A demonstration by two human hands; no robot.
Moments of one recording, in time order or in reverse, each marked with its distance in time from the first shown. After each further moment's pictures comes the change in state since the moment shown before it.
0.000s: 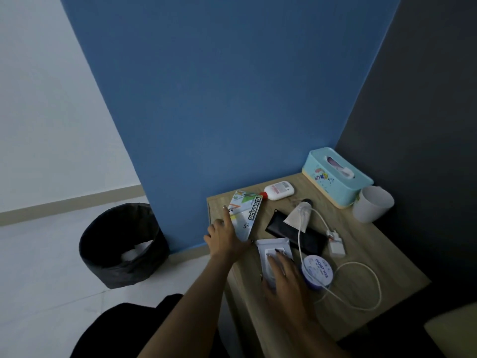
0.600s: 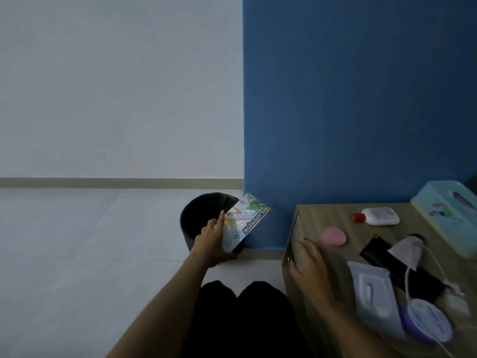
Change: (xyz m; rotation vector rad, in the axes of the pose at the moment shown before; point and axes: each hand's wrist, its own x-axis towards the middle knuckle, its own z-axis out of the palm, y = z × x) left_hand -0.042 -0.204 -0.140 0.125 0.004 -0.060; right_hand 0.065 -0.119 0.040 0.163 -0.136 -0.150
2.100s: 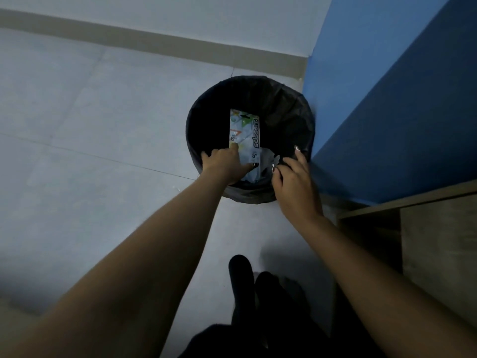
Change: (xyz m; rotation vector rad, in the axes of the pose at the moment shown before) left_hand 0.225 -0.186 0.162 0.111 -0.242 -0.351; right_hand 0.179 -0.063 0.293 0.036 -0.222 -0.213
